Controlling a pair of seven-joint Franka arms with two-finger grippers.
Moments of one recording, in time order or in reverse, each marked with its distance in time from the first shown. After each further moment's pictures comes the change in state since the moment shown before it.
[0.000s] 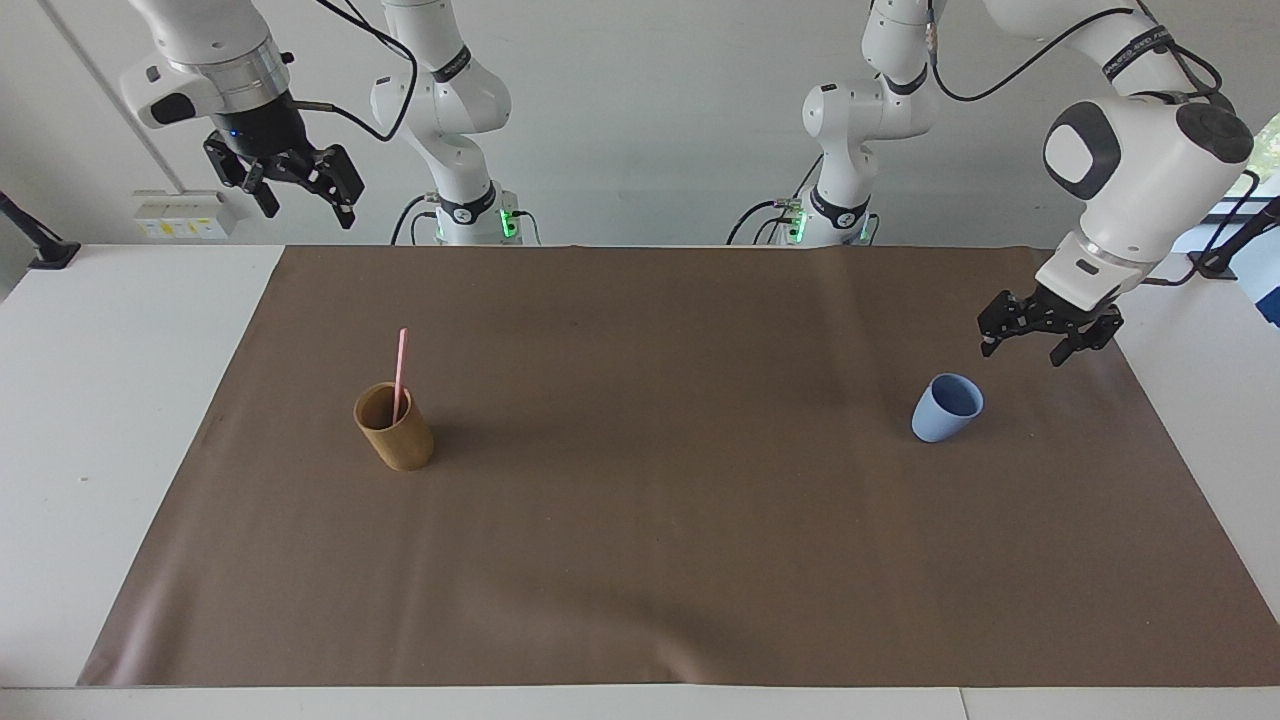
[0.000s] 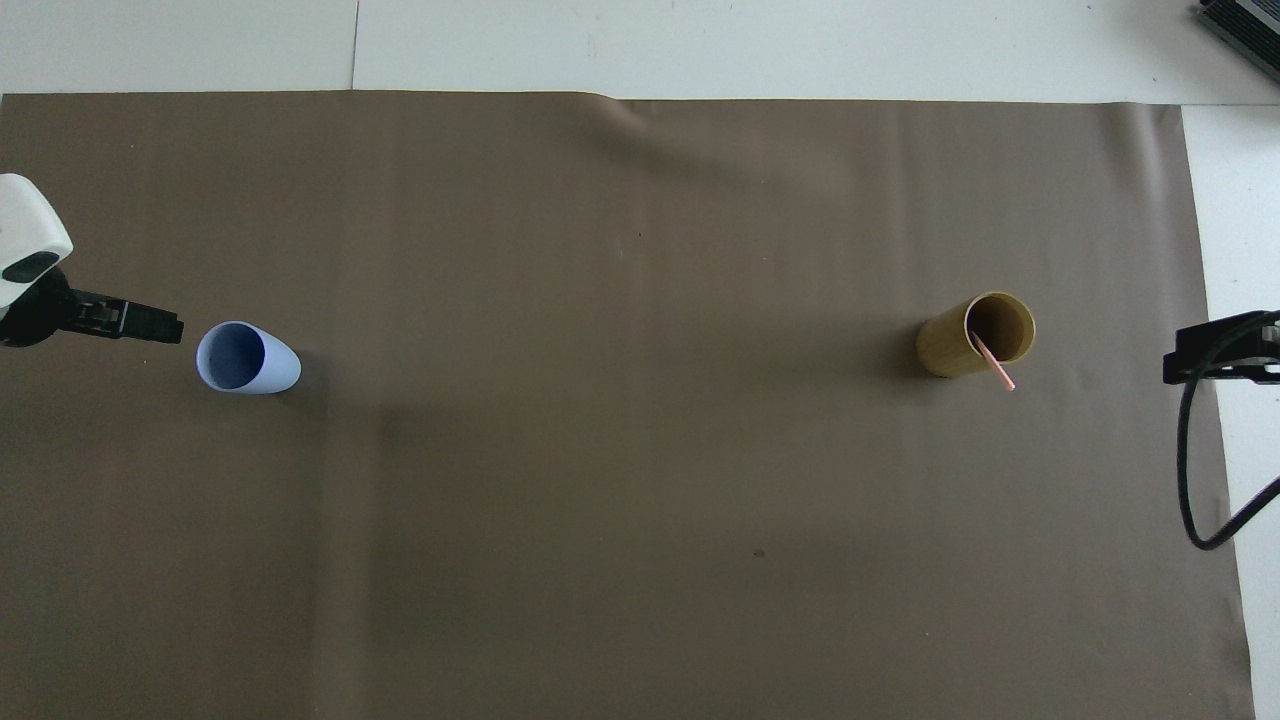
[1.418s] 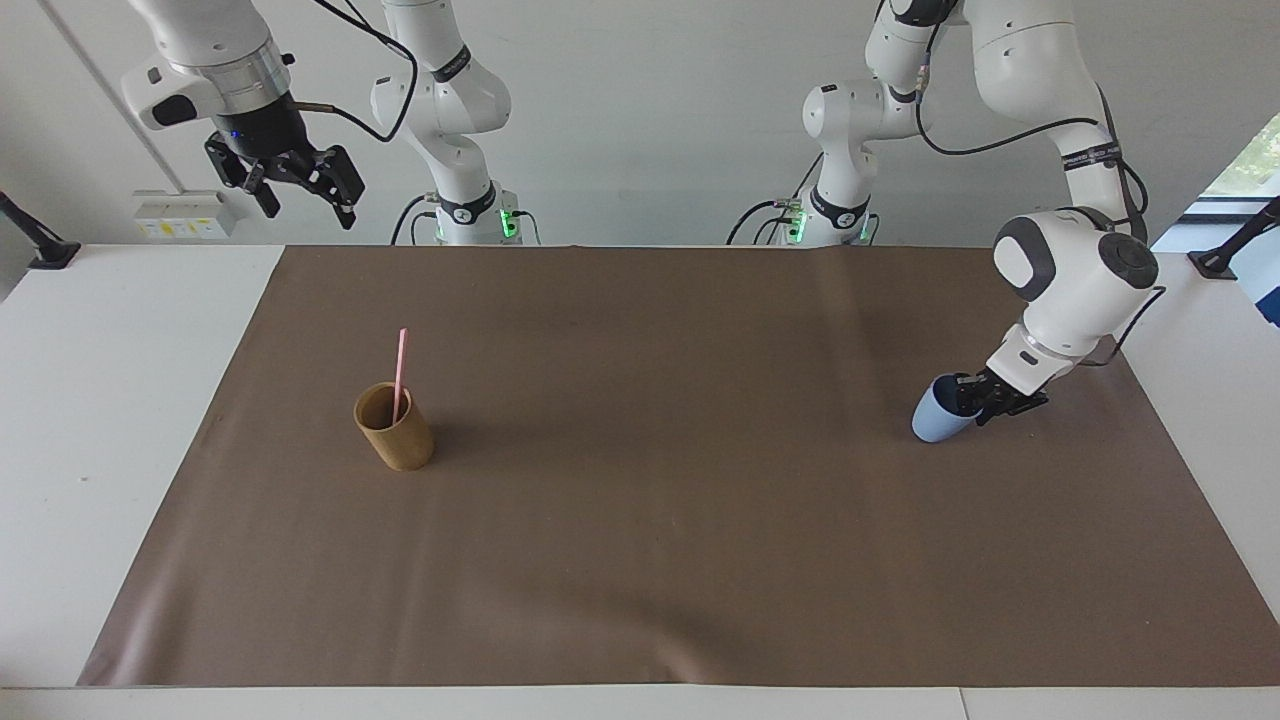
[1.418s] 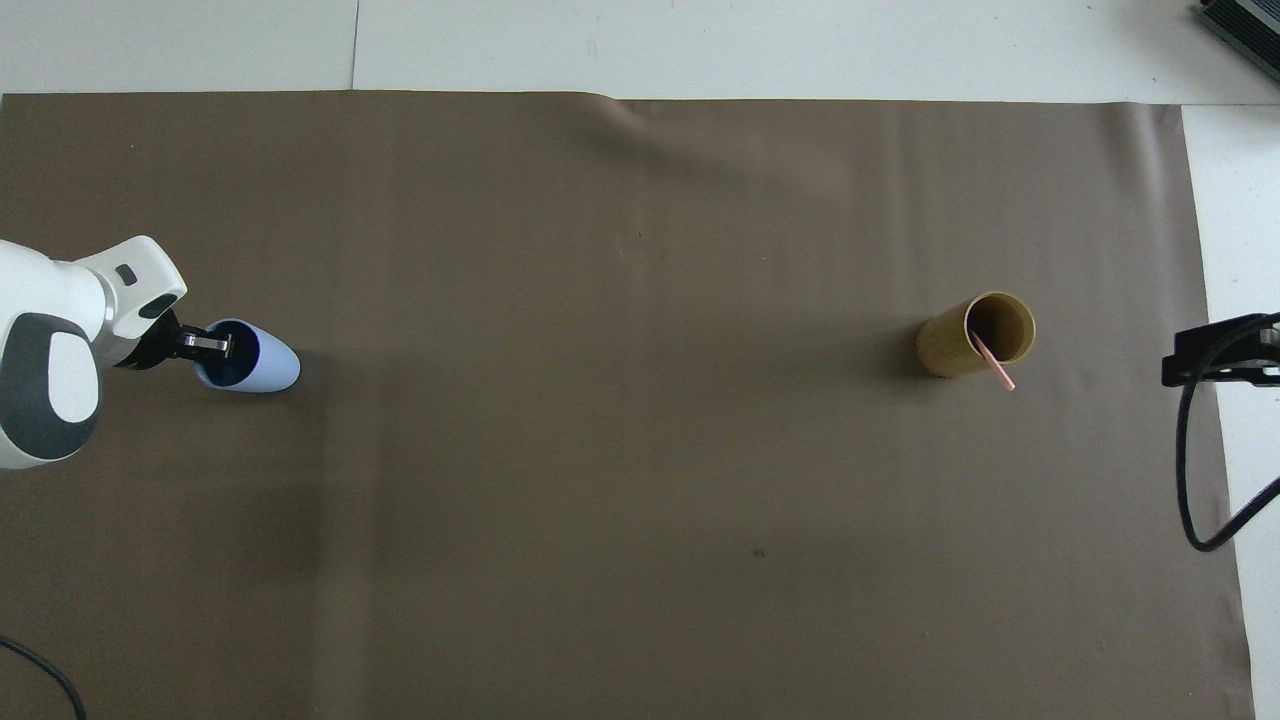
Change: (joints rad) left arm 0.014 0.132 -0.007 -0.188 -0.040 0.290 0.016; right arm -0.001 -0.004 0.000 -0.008 0.000 0.000 0.000
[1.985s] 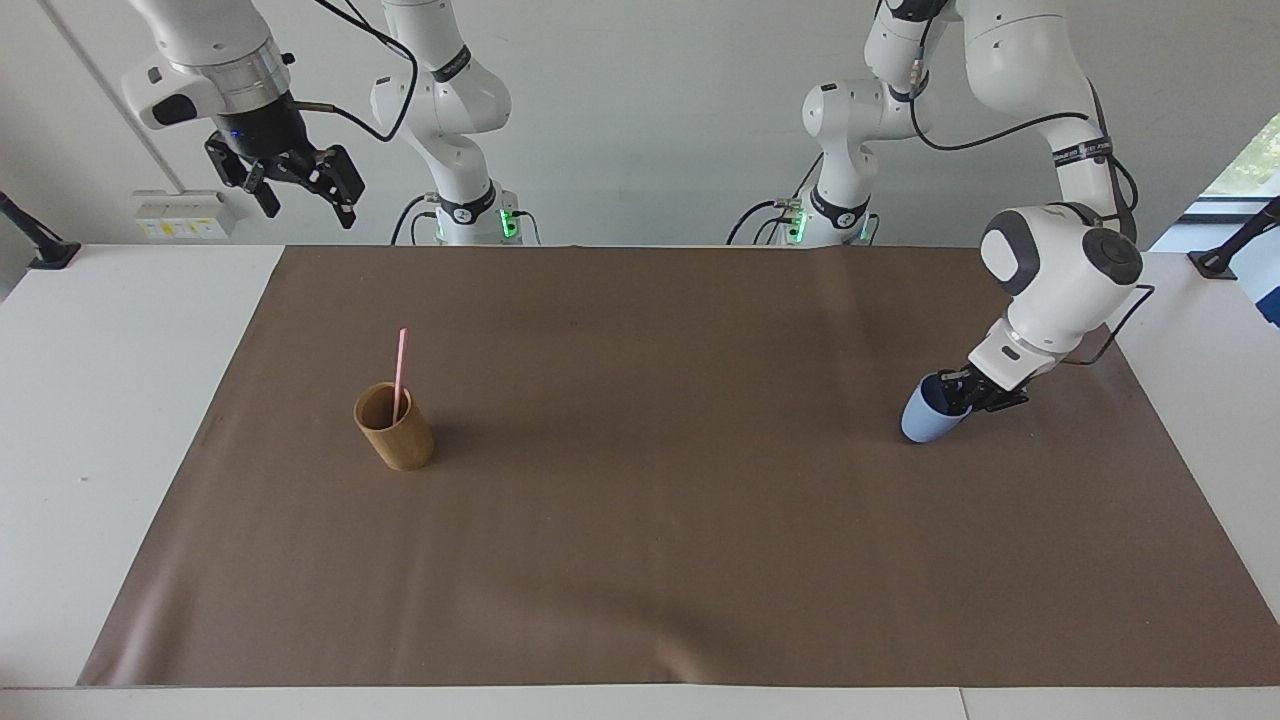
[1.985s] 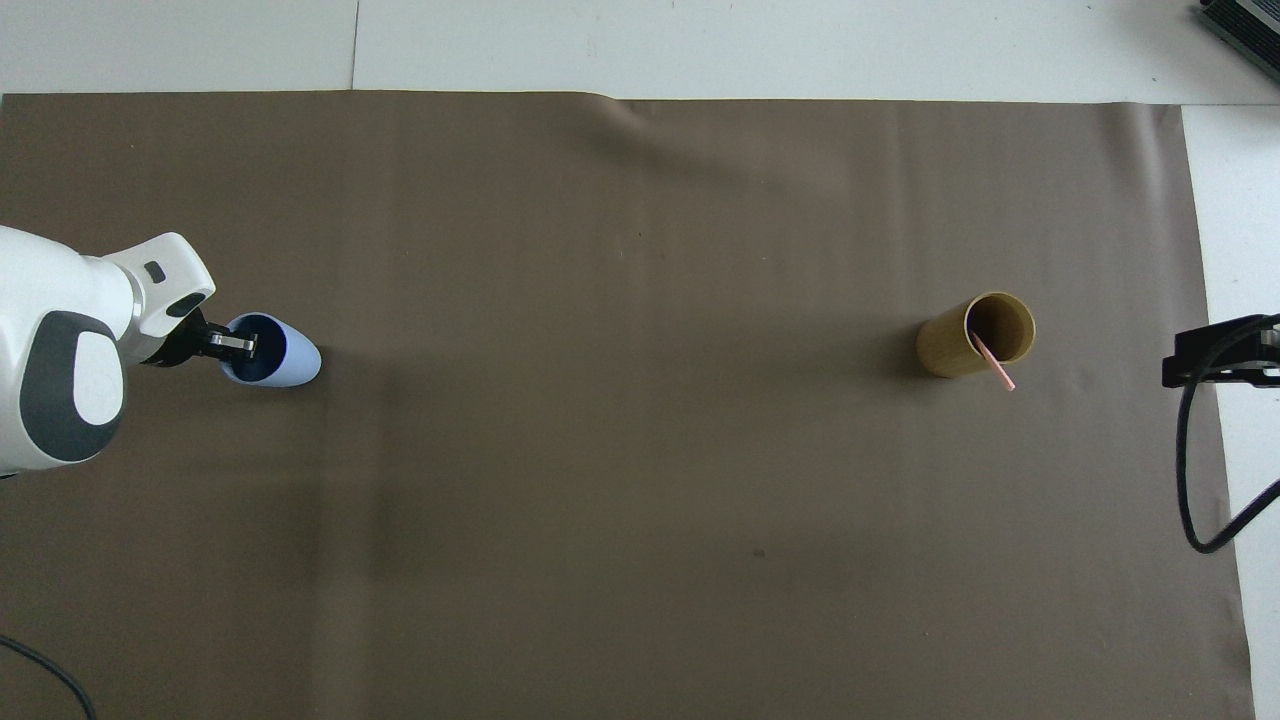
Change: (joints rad) left arm -0.069 -0.029 -0.010 0.003 -0.006 -0.017 -0.036; right arm 0.000 -0.002 0.000 -0.002 0.000 0.000 0.000
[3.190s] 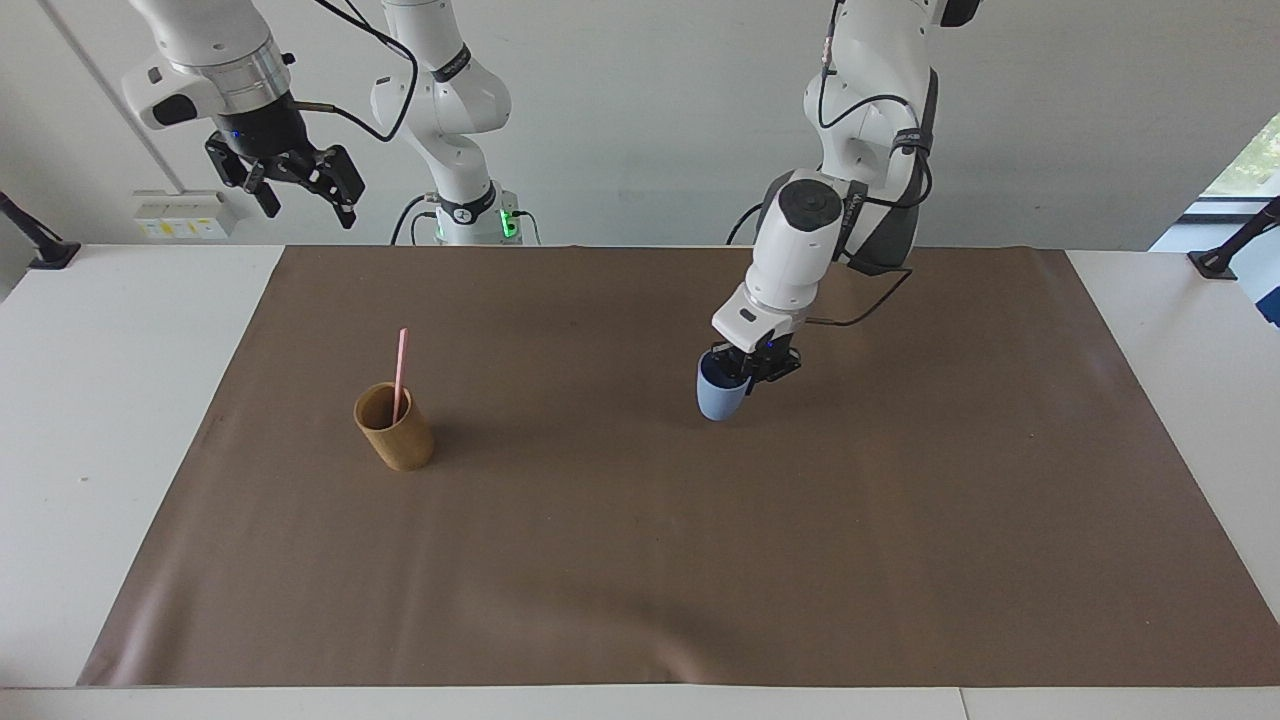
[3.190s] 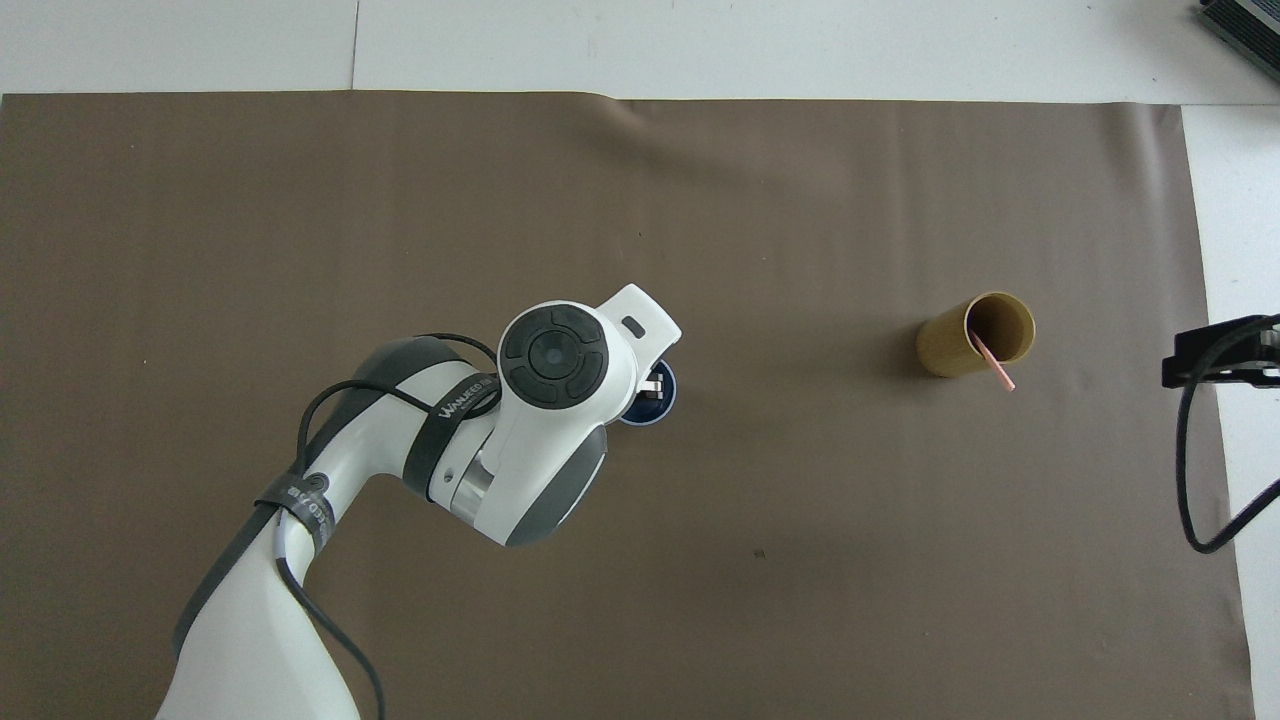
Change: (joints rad) left arm -0.680 0.172 -0.010 0.229 0.052 0.010 -0.864; right arm 0.000 0.000 0.000 -0.001 0.000 0.000 0.000
